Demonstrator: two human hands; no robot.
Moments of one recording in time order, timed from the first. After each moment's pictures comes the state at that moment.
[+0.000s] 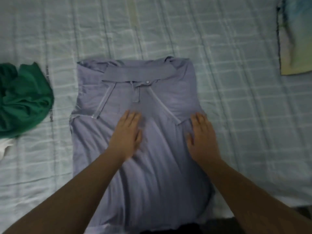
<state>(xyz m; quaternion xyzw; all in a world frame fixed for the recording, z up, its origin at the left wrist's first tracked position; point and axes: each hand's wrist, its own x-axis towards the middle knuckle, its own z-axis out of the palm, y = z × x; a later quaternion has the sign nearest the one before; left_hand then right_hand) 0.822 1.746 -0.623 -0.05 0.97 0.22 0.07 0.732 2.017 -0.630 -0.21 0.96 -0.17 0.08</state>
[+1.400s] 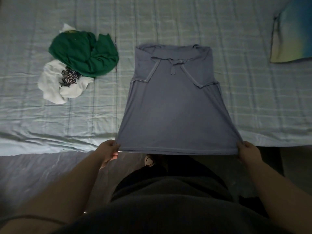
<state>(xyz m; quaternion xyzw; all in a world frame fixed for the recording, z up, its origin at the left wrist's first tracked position) 1.210 1.716 -0.496 -0.55 0.56 0.59 0.18 0.942 2.180 -0.466 0.23 0.89 -0.29 0.28</state>
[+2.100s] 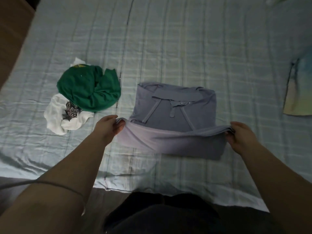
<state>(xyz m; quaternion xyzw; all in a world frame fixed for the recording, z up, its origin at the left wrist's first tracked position) 0.925 1.625 -0.430 -0.60 0.39 0.69 -0.10 0.657 2.020 -0.457 0.21 0.74 -0.57 0.30</state>
